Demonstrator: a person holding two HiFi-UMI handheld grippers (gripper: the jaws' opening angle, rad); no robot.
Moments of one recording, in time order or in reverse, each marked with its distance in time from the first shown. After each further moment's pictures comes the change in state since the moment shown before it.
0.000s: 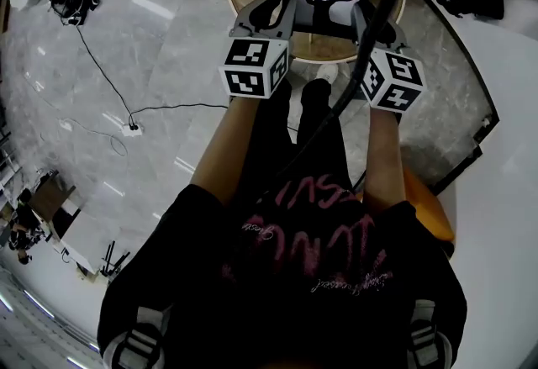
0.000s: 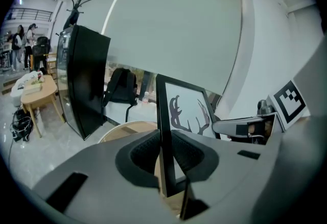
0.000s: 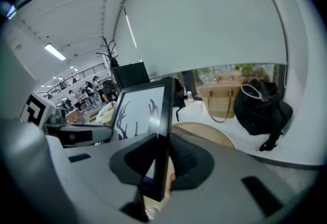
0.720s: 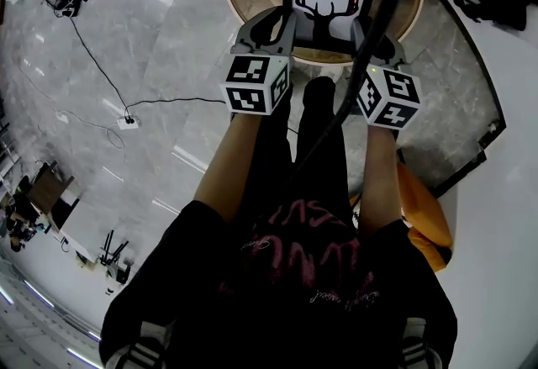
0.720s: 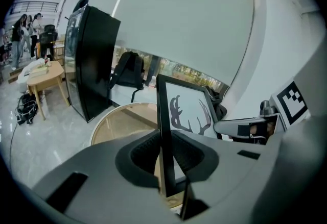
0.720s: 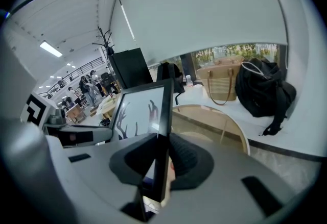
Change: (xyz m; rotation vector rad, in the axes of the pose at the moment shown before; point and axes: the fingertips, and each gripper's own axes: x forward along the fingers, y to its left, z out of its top) left arm 0.025 0.026 -0.093 -0.076 0.095 0.044; right arm 0.038 -0.009 -0.087 0.028 0.097 0.010
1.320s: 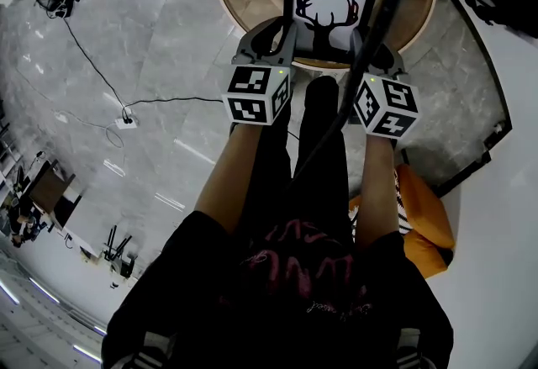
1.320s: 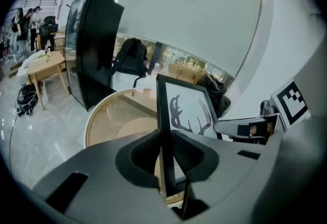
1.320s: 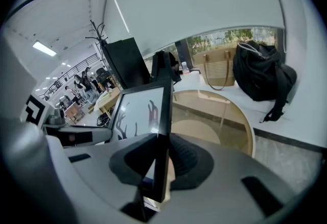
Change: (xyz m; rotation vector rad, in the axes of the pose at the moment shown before) left arm 0.040 0.016 -0.055 -0.035 0.085 0.008; right arm 0.039 -0.024 -0.056 0.040 0.087 -0.014
